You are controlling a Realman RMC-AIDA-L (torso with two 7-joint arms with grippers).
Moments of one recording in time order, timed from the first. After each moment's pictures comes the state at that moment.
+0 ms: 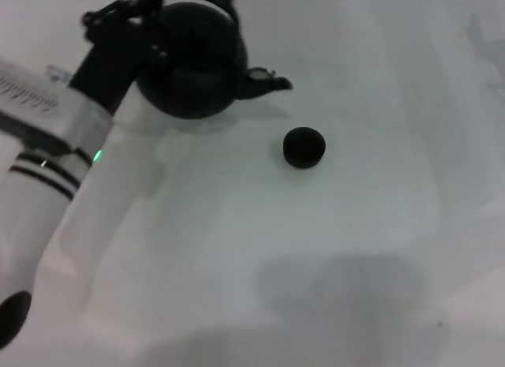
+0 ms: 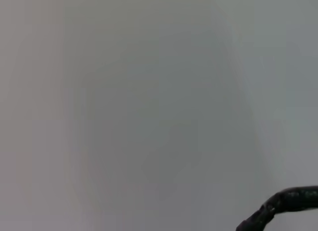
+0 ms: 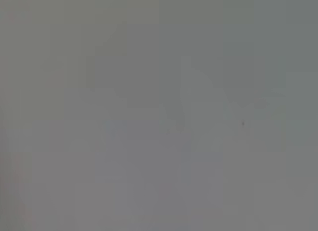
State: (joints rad) left arm -0.62 -2.09 0.07 -0.32 1.46 1.28 0.19; right arm 0.63 2.03 -0.57 0.01 -0.70 -1.01 0.33
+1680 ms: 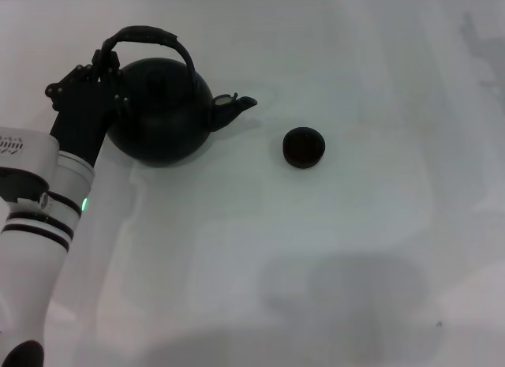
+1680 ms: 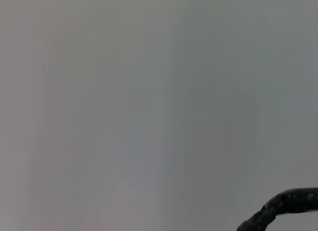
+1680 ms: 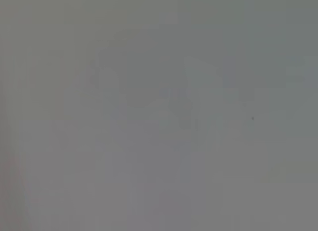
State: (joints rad) left arm -0.47 -2.10 -0.05 -0.45 1.40 1.23 0.19; right arm 0.65 2.03 -0.57 0.02 -0.70 -1.00 0.33
